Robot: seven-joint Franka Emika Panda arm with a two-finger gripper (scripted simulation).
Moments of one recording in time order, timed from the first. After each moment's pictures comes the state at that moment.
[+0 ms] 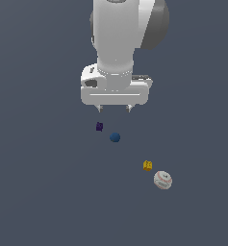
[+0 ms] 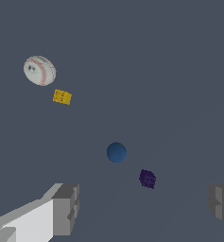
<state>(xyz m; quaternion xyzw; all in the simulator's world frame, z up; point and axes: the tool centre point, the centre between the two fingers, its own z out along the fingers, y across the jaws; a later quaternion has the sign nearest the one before) -0.005 0.003 0.297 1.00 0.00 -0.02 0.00</state>
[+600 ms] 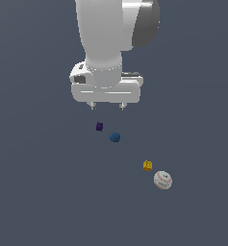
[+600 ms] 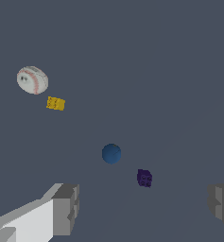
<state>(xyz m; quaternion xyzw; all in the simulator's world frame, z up) -0.006 -0.020 0.304 1.00 -0.03 -0.01 -0.01</state>
